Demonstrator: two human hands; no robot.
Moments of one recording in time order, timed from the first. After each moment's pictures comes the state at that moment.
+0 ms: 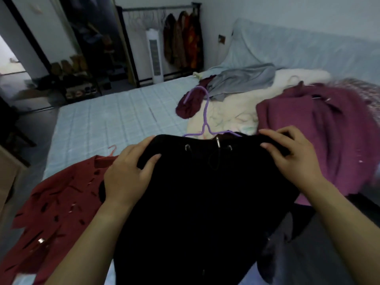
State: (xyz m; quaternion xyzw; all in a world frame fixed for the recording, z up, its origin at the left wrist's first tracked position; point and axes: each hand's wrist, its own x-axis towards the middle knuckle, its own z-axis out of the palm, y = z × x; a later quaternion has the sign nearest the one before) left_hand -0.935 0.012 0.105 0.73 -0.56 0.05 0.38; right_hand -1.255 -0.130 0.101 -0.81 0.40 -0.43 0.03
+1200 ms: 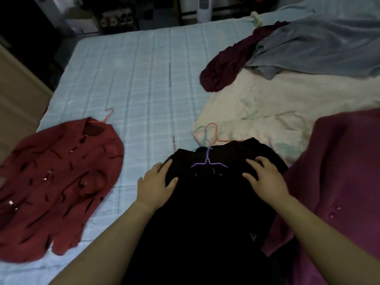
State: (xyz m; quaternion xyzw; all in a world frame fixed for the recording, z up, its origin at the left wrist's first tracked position) left_hand -0.959 -0.279 -0.110 0.90 -0.39 -0.17 0.11; right_hand -1.197 -0.491 -0.118 -0.88 0.43 -0.02 0.21
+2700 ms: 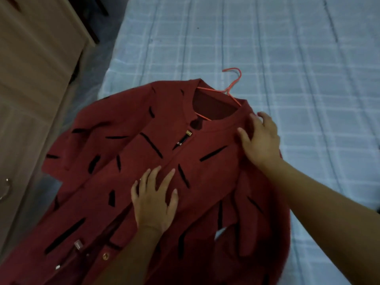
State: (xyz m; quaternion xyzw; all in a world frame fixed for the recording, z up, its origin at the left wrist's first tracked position) left_hand -0.486 -0.006 -0.387 0.94 -0.32 -0.05 0.12; right_hand -0.556 -0.284 -0.352 -0.87 0.43 -0.11 0.22
